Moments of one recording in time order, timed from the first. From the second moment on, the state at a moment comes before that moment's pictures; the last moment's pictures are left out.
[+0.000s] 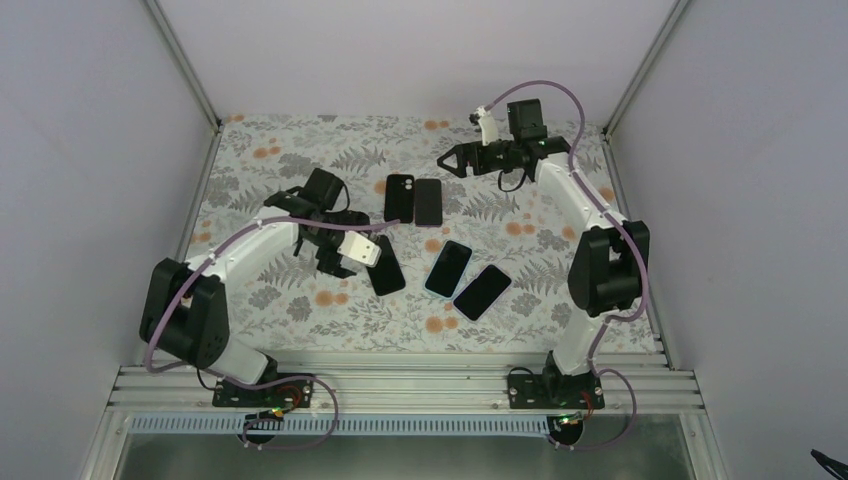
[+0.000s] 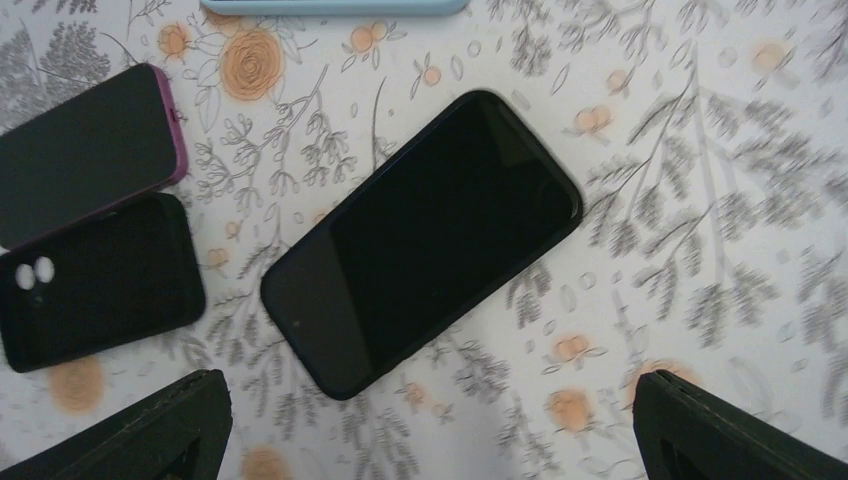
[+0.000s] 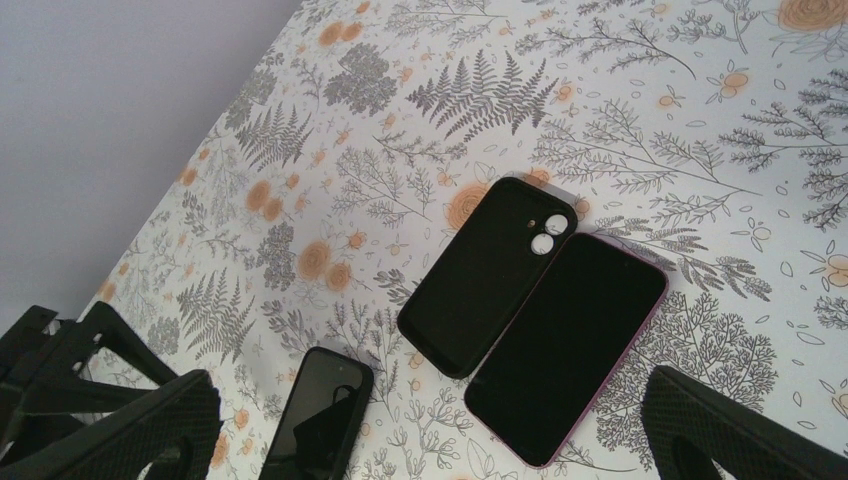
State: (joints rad) left arm -0.41 1.48 1.07 -0.81 0.41 1.47; right arm 0.24 1.83 1.60 -0.56 -0.69 0.02
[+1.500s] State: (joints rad) left arm -0.46 1.70 1.05 -0.59 0.22 1.42; right arm 0.21 1.81 1.55 -0.54 -0.75 0.02
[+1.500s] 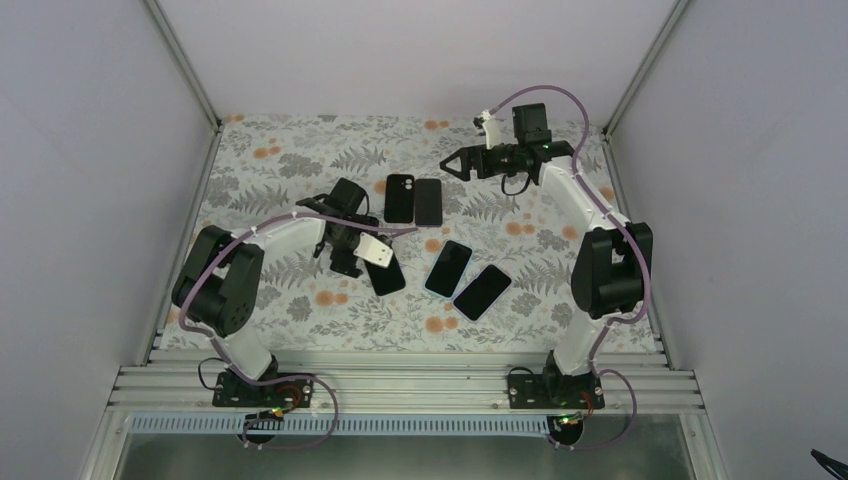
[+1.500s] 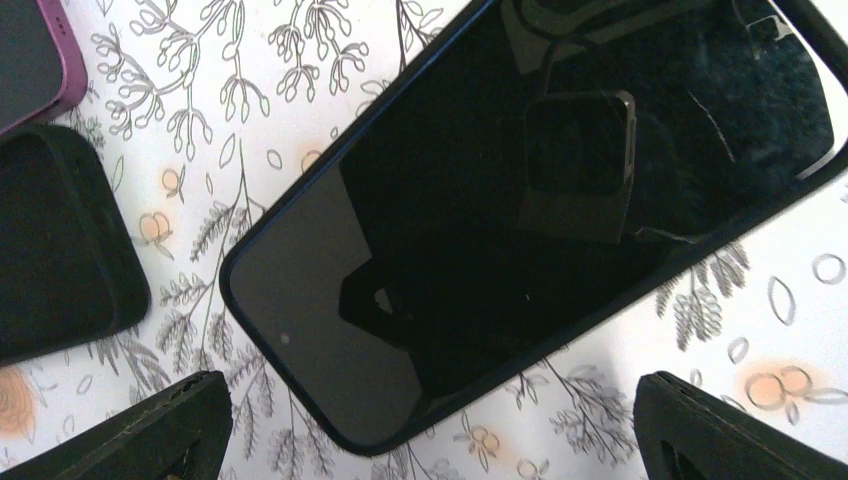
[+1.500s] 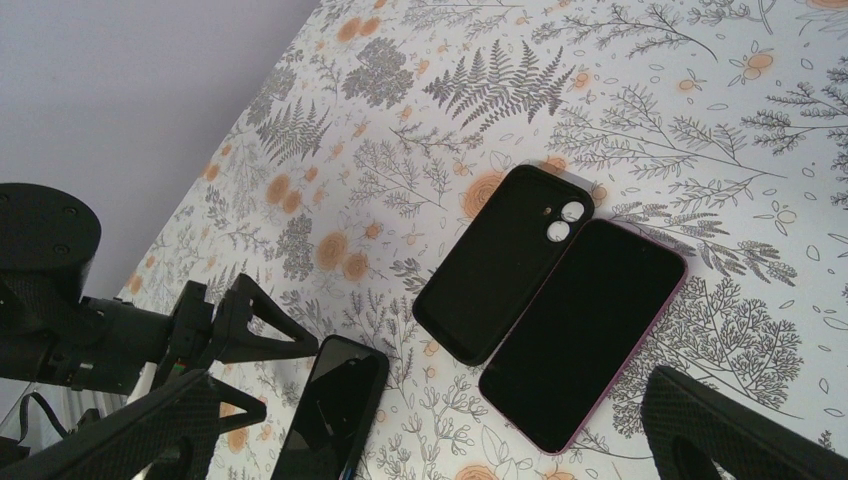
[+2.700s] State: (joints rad) left arm -0.57 2.04 1.43 -0.80 0.28 1.39; right arm 0.17 1.78 1.52 -0.53 -0.81 0.02
